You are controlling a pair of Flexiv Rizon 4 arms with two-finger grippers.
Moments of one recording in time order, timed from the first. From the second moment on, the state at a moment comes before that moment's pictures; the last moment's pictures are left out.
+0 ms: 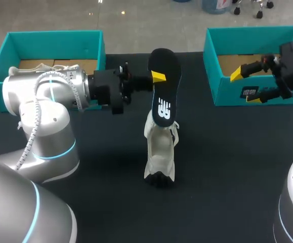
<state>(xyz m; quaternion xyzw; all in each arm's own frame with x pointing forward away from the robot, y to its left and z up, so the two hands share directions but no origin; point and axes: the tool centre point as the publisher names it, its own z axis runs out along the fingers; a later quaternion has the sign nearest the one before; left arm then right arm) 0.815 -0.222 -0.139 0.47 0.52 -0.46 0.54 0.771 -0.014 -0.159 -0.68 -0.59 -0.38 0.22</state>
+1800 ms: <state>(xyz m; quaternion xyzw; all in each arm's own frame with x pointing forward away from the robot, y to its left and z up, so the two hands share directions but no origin) 0.770 -0.194 -0.133 0.31 0.62 -0.65 0.32 0.728 -0.035 -0.170 -0.70 -0.58 -0.35 0.22</state>
